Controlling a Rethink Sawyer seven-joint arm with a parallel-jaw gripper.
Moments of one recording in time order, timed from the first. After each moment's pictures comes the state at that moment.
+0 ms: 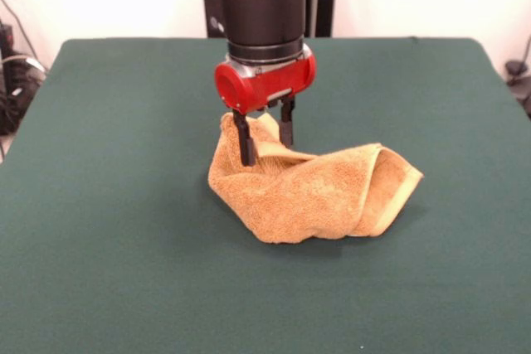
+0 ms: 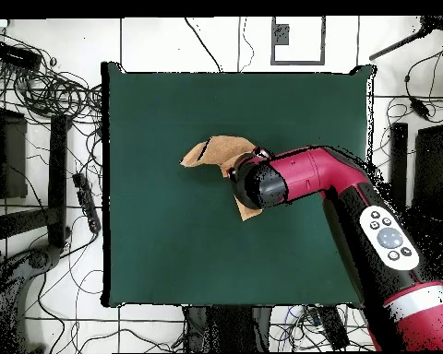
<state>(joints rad) -0.65 -0.58 0.66 1.60 -0.79 0.62 1.39</state>
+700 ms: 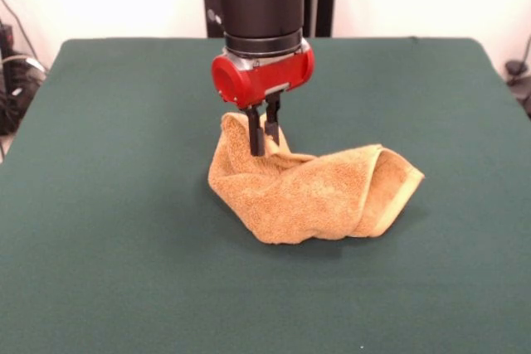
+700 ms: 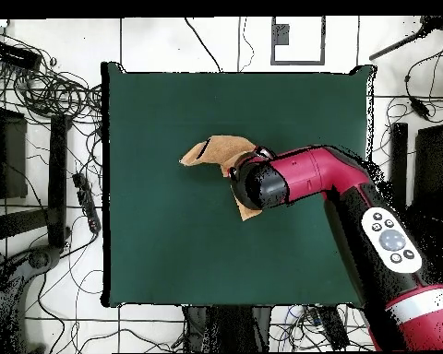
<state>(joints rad) -0.65 -0.59 0.66 1.61 -0.79 0.62 1.39</state>
